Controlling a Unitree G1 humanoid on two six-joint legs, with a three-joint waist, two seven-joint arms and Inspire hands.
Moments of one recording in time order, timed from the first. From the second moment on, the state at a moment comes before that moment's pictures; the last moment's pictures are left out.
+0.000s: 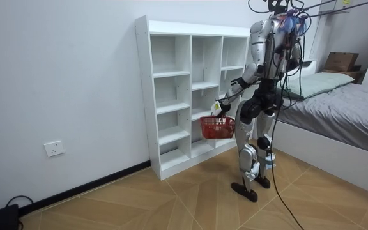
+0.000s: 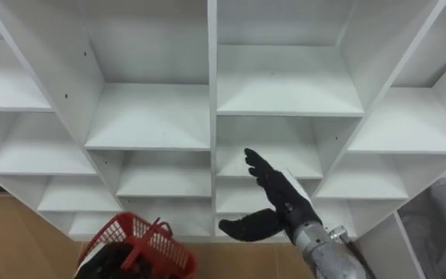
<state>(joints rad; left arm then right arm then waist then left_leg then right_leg) 0.21 0.21 -0.07 0.69 0.09 -0.08 -0.04 0.25 -0.26 0.11 0.19 0.03 -0.08 0.18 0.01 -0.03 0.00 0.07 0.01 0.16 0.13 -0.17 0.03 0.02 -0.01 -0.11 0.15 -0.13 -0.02</state>
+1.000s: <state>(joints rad) 0.27 0.18 0.07 0.95 0.07 -0.11 0.09 0.23 -0.24 0.03 1.15 0.05 -0.15 -0.02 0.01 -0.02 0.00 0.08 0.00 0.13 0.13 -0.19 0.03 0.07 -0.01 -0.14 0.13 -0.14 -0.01</state>
